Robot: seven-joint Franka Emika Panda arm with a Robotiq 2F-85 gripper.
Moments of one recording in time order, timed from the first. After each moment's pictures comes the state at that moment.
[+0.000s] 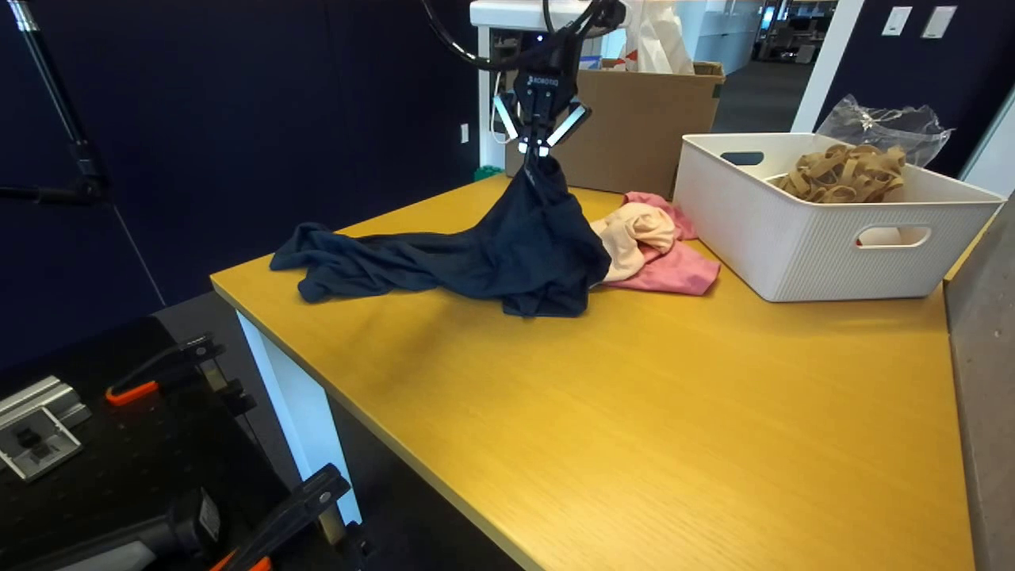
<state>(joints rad) 0.02 1.14 -0.03 -0.57 0.00 1.54 -0.25</state>
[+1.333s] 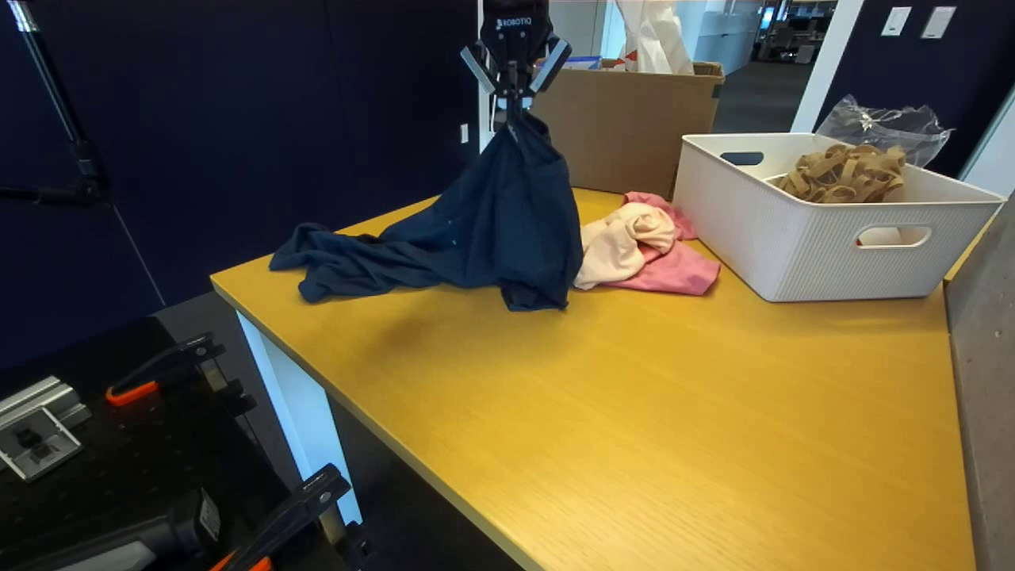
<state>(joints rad) 0.10 0.75 -0.06 -1.12 -0.14 1.73 -0.35</state>
